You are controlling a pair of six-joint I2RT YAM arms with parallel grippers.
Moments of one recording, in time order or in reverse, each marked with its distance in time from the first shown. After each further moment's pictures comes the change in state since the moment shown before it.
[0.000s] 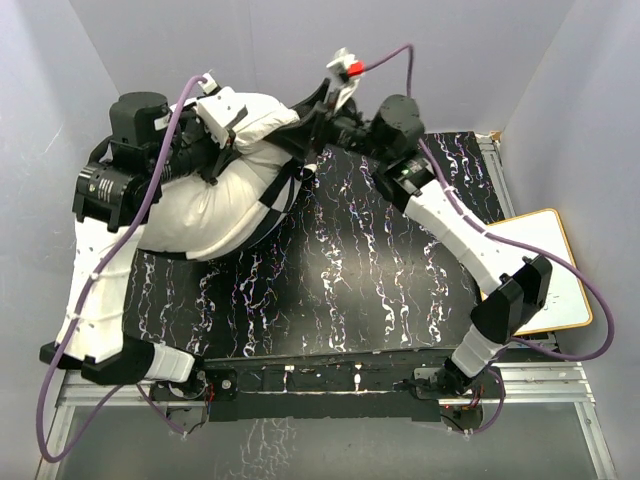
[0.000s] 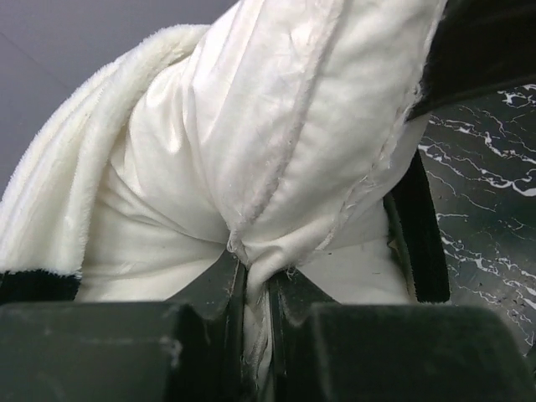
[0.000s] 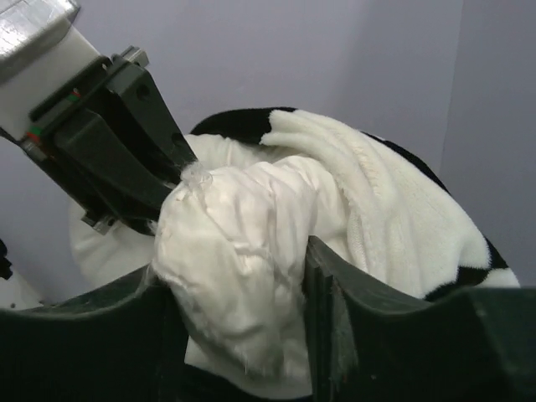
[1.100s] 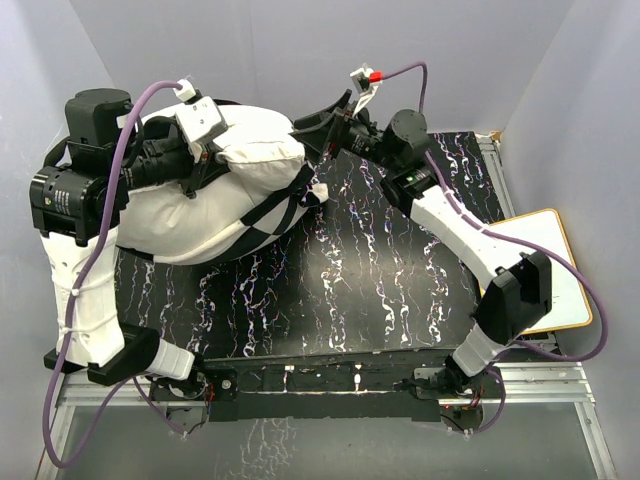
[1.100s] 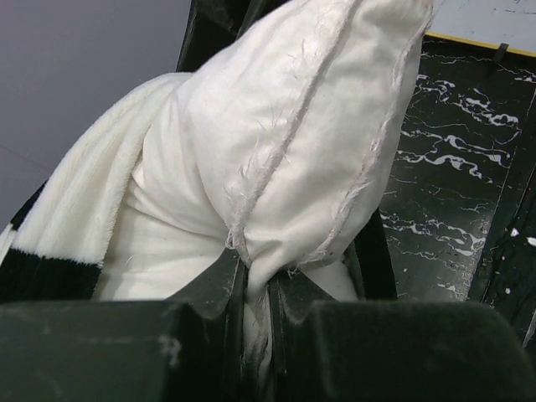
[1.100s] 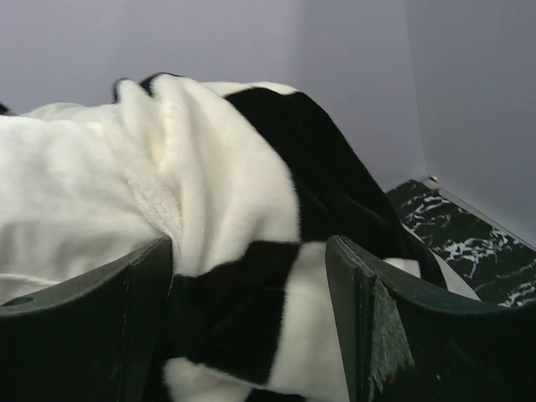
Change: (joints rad) left arm 0.082 0.080 0.337 -0.298 0.361 0.115; right arm -0.137 -0.042 -0.232 0.241 -0.028 0.241
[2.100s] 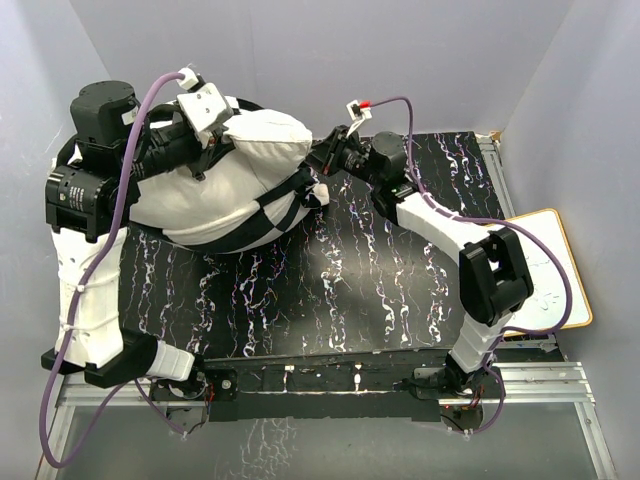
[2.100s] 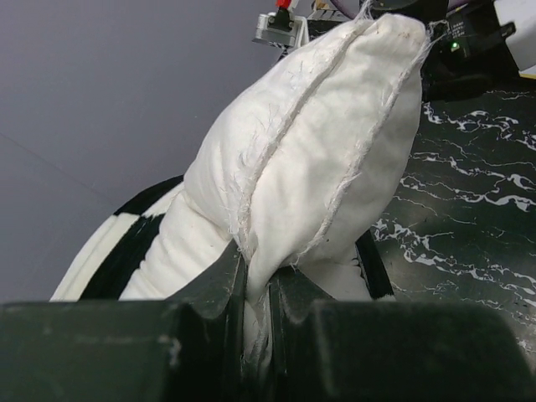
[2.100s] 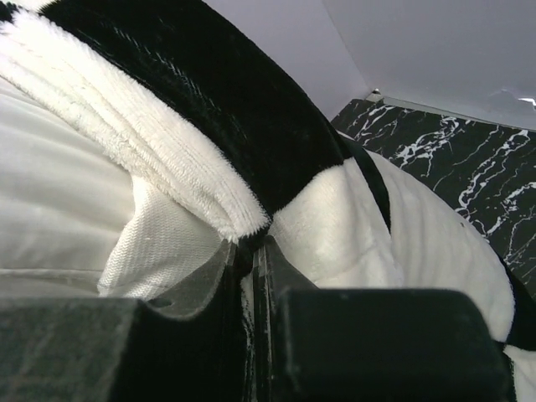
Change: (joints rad) left arm -0.015 -0.036 -0.108 0.244 -0.076 -0.013; right arm -0.056 0.158 -0.162 0.025 0.131 0.070
